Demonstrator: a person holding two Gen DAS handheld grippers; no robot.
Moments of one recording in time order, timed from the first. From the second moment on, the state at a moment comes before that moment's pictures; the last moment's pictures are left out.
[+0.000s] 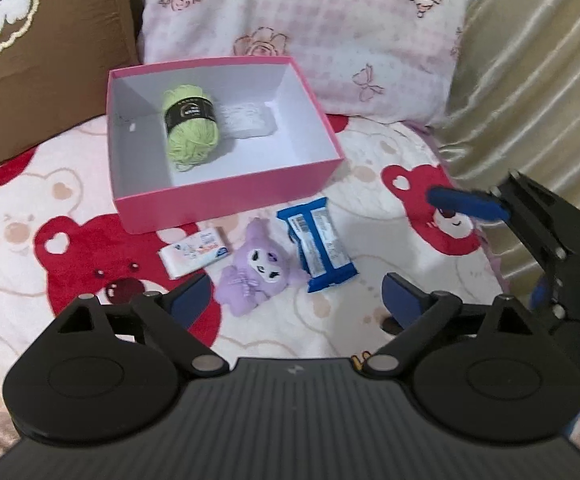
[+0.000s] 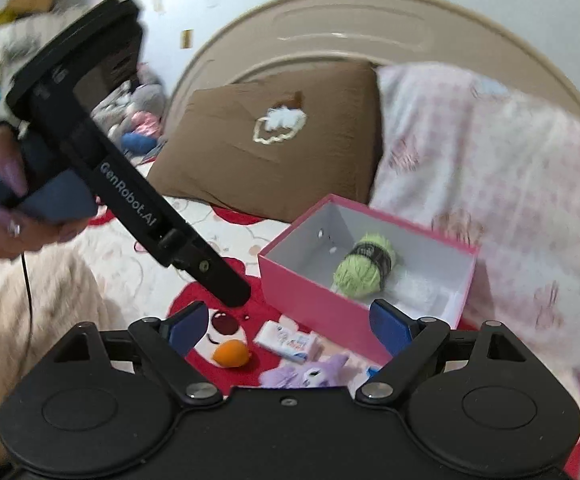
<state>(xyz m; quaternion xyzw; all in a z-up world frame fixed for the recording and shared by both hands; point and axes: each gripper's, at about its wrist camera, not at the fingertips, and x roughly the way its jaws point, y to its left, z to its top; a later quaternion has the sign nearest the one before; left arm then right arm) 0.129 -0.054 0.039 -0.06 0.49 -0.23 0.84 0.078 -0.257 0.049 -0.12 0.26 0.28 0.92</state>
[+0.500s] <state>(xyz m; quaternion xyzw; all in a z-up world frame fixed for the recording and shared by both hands) 0.150 -0.060 -0.030 -0.10 0.49 -0.18 0.85 0.108 -0.237 -0.015 -0.21 0.29 0.29 0.89</state>
